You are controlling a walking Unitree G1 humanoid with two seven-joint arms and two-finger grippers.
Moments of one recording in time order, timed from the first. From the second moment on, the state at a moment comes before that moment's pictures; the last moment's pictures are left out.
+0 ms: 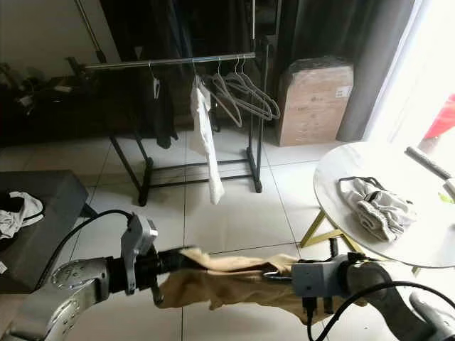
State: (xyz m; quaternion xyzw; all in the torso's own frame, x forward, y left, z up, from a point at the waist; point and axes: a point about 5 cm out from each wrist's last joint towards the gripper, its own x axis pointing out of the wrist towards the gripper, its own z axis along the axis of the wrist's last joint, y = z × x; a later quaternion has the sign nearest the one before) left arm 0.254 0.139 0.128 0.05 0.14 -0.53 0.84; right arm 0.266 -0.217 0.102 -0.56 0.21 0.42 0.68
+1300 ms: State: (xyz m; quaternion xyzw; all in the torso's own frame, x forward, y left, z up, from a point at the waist) left arm 0.235 0.168 0.125 0.10 0.20 -0.57 0.79; right arm 0.273 -0.148 0.116 -0.43 0.17 0.61 0.65
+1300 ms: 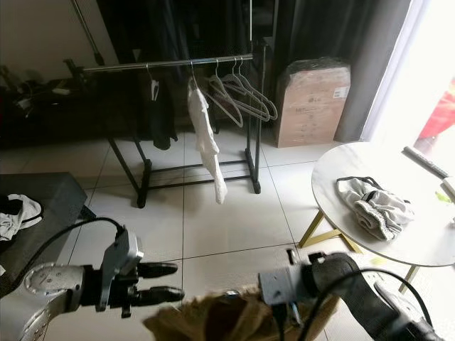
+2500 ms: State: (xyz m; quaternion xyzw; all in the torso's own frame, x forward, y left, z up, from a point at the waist) left arm 0.230 0.183 0.126 0.19 0.20 -0.59 0.76; right arm 0.291 -0.144 0.109 -0.44 0.20 0.65 0.59
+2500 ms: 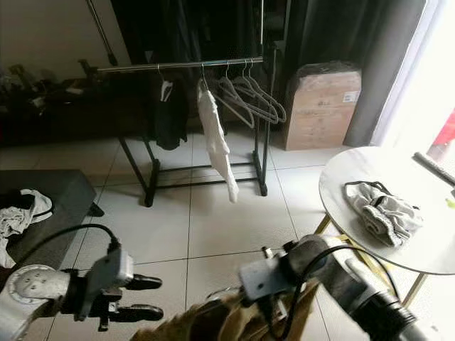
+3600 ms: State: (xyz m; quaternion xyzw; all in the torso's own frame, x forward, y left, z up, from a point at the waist) left arm 0.222 0.156 0.126 0.22 0.18 -0.65 0.71; right arm 0.281 -0.113 0.103 -0.43 0.17 0.70 0.55
